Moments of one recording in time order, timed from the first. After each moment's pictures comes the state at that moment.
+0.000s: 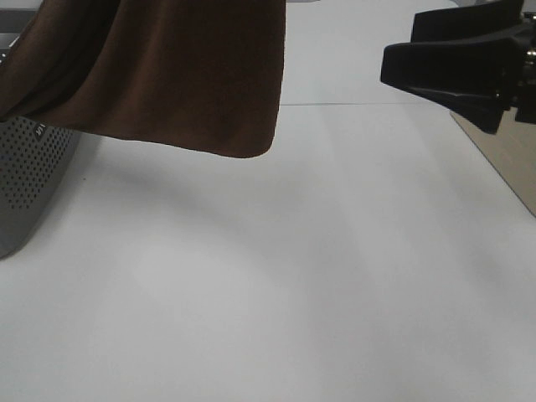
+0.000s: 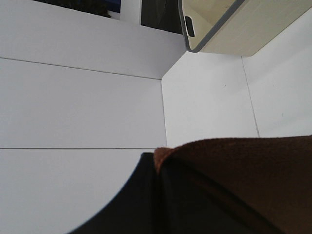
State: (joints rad) left arm -0.80 1.53 -1.95 0.10 0.81 1.24; right arm -0.01 1.22 -0.61 1.71 1.04 -1.96
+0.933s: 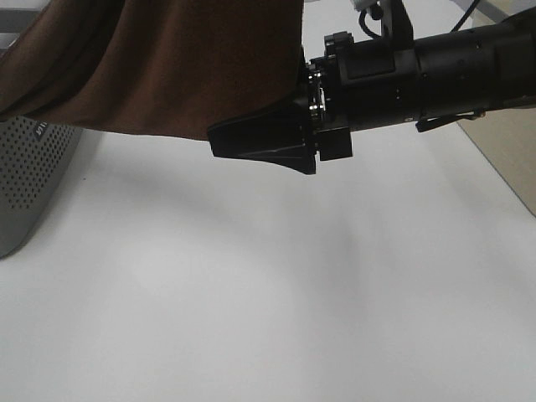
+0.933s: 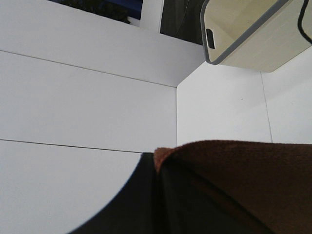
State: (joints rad) left arm -0.81 1.53 -1.95 0.13 0.74 1.15; right arm 0.38 1.69 -0.93 1.64 1.01 -1.96
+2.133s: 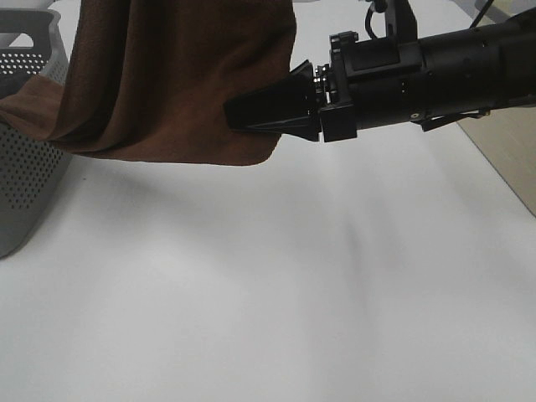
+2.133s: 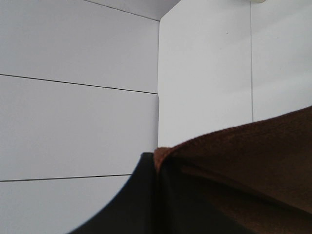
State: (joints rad) left arm -0.81 1.53 -1.95 0.37 0.91 0.95; right arm 0.37 1.69 -0.93 1.64 1.02 -1.83
